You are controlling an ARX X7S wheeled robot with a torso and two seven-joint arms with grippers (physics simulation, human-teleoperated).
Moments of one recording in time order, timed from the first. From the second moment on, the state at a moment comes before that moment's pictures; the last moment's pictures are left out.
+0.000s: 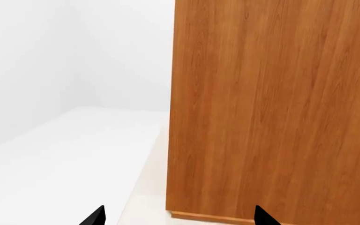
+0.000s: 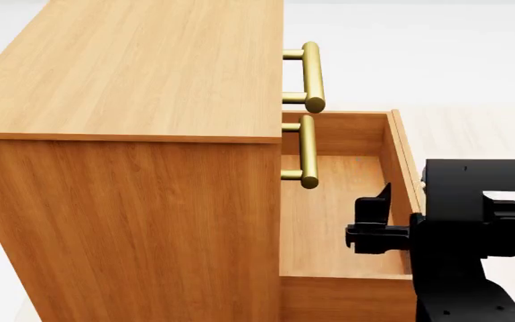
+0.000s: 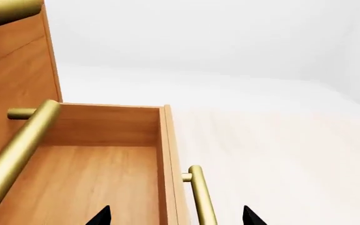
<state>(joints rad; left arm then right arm) 0.42 -0.28 0.17 0.33 -0.22 0.21 -0.33 0.62 0.33 -0.09 -0.10 0.33 0.89 0.21</state>
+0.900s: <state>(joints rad) 0.42 -0.30 0.19 0.34 -0.23 0.21 -0.35 0.72 0.34 -0.12 0.10 0.35 1.04 0.20</state>
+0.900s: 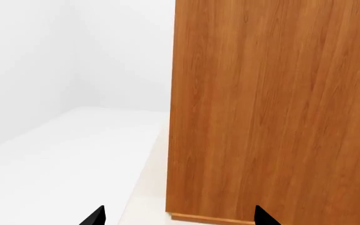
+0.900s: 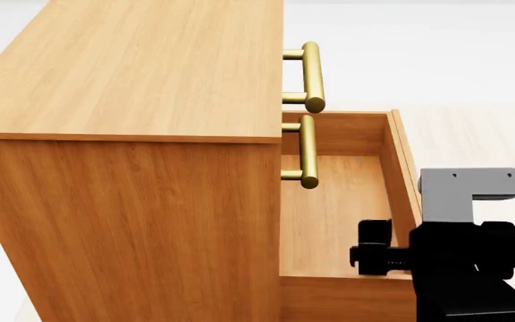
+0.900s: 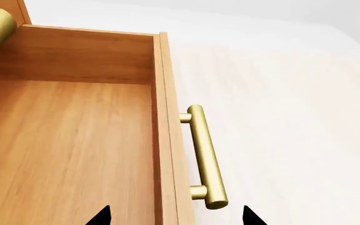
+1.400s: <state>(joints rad) 0.42 -0.30 0.20 0.32 -0.23 0.23 -0.36 0.77 0.31 -0.04 0.19 0.39 1.08 0.23</state>
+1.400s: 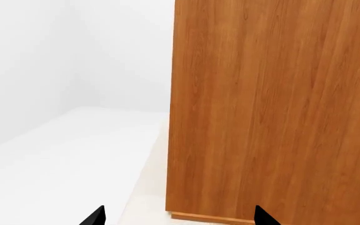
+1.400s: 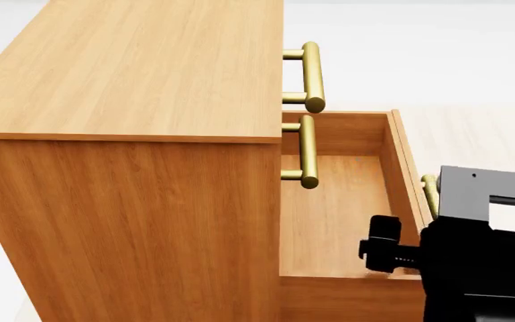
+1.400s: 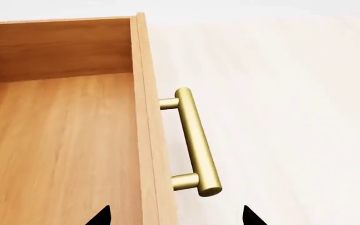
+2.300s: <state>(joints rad) 0.42 -0.32 0.21 0.35 -0.24 0.21 -0.38 0.78 0.32 0.02 0.33 0.37 0.97 0.29</state>
